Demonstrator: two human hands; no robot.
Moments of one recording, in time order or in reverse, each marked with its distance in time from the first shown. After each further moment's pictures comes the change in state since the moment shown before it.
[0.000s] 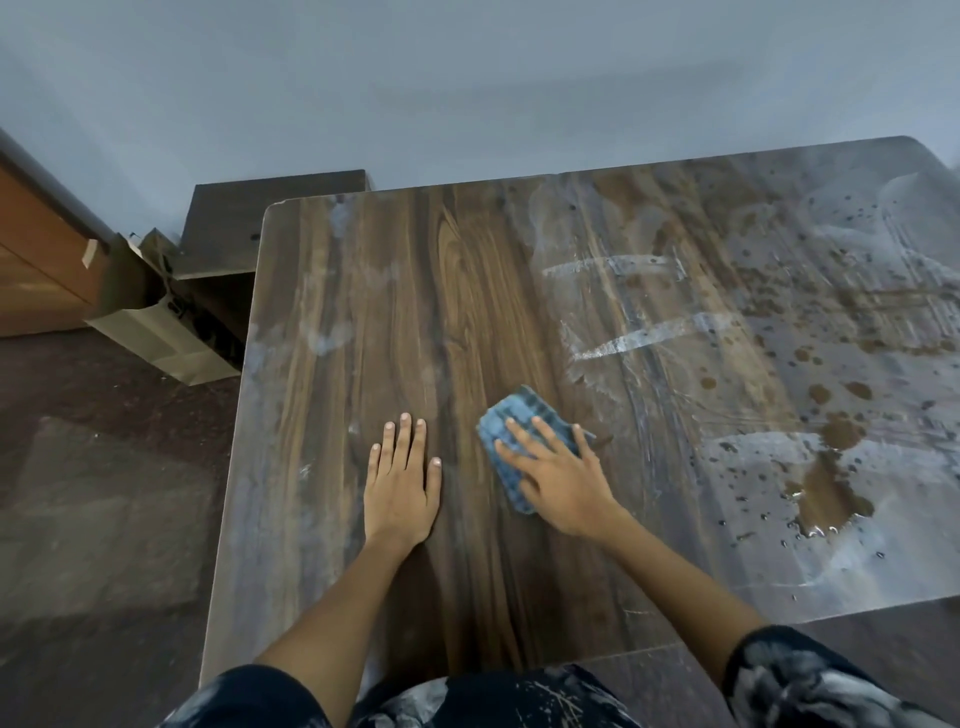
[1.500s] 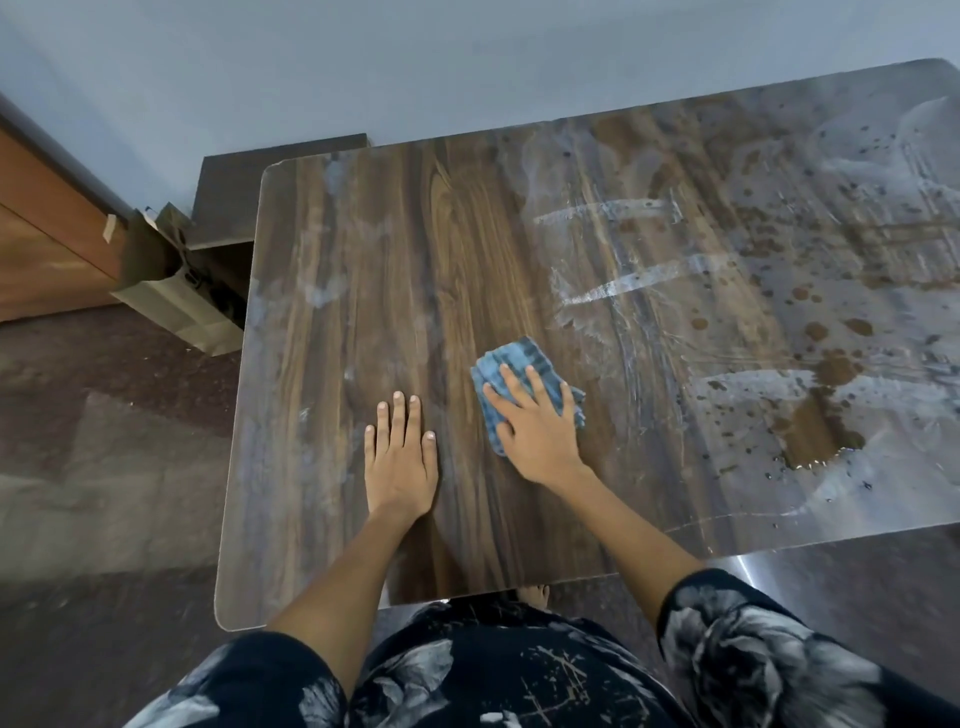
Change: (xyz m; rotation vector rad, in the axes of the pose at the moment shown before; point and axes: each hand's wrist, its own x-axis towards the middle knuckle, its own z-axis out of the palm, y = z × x) left_hand -0.045 0.019 0.004 0.055 -0.052 -0.114; right_hand -0.011 -0.018 0.025 0.182 0.166 0.090
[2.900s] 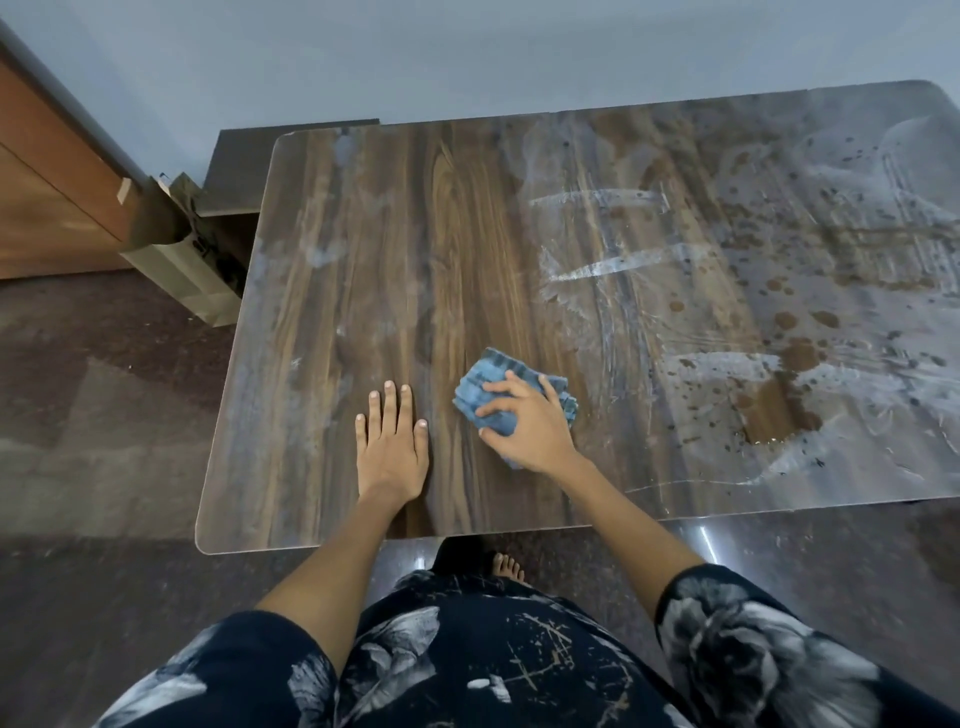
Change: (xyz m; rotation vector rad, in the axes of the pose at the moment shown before) left_hand -0.047 0.015 0.010 -0.043 -0.018 -0.057; right_hand -0.044 0.020 0.002 0.419 0.059 -0.121
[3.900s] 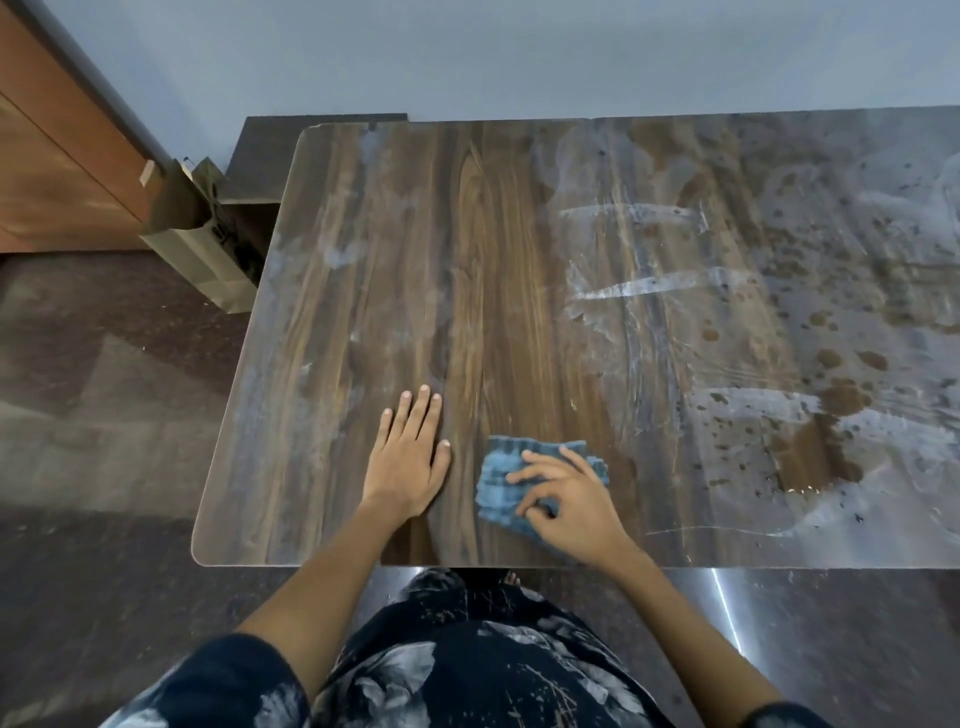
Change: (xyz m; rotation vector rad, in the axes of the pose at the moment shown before) left_hand 0.015 0.000 -0.014 0.087 -0.031 0.220; right_hand -0.048 0.015 -0.007 0.028 -0.148 -0.092
